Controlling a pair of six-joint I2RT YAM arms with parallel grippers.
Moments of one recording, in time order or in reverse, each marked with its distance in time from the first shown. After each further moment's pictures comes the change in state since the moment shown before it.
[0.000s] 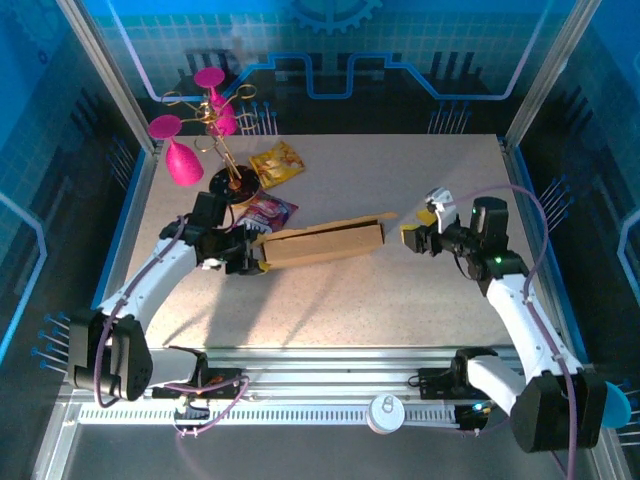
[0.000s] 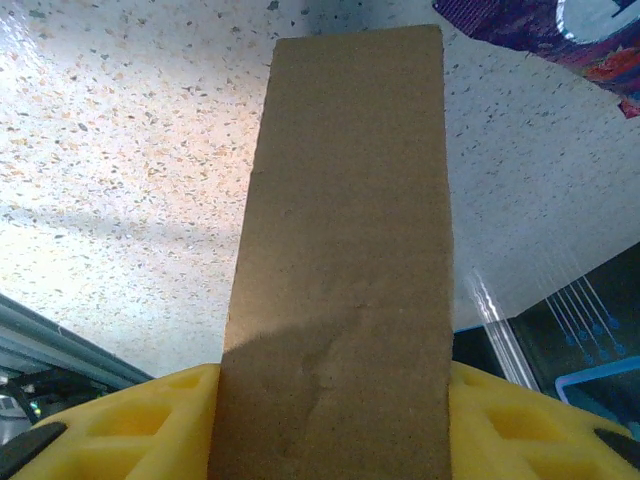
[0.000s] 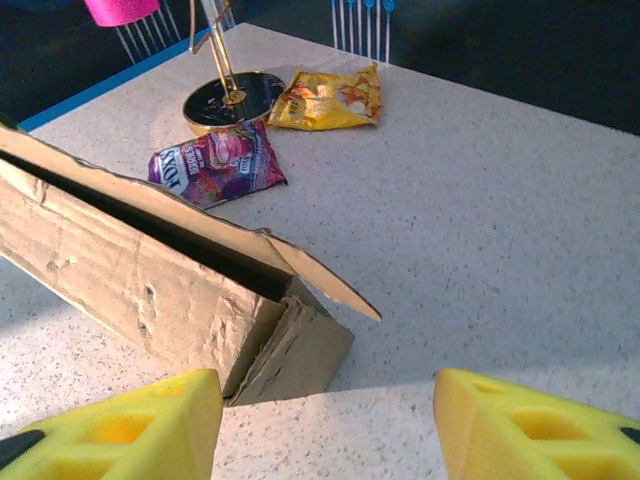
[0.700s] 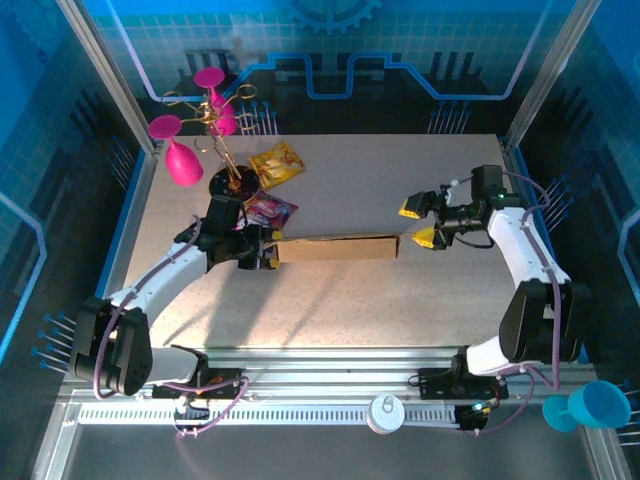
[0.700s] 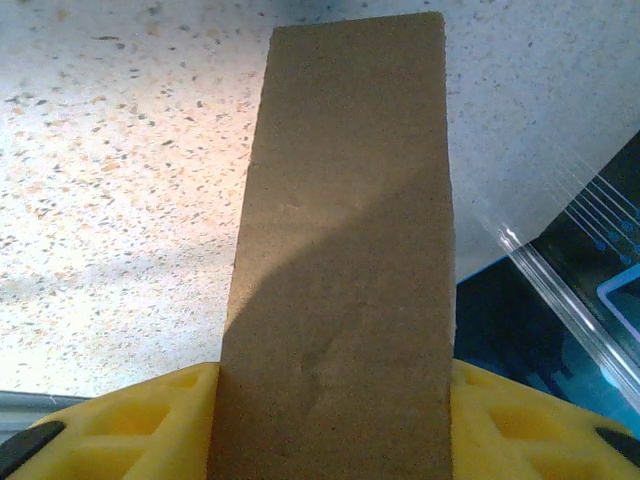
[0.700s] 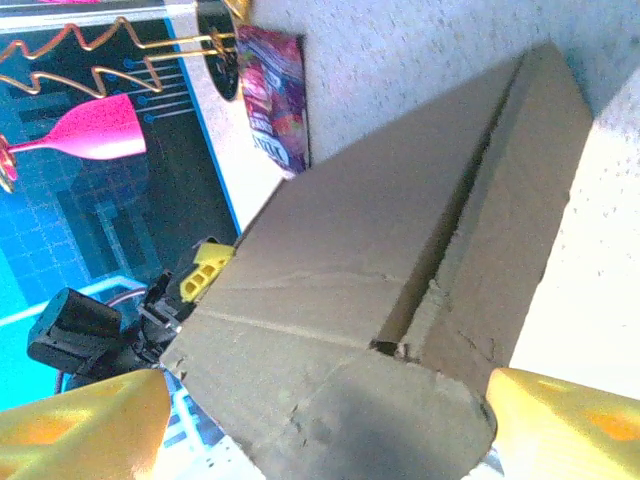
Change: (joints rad) left arm -0.094 0.024 -0.085 0.278 -0.017 0.121; right arm -0.109 0.414 0.387 -0.578 -0.274 0.843
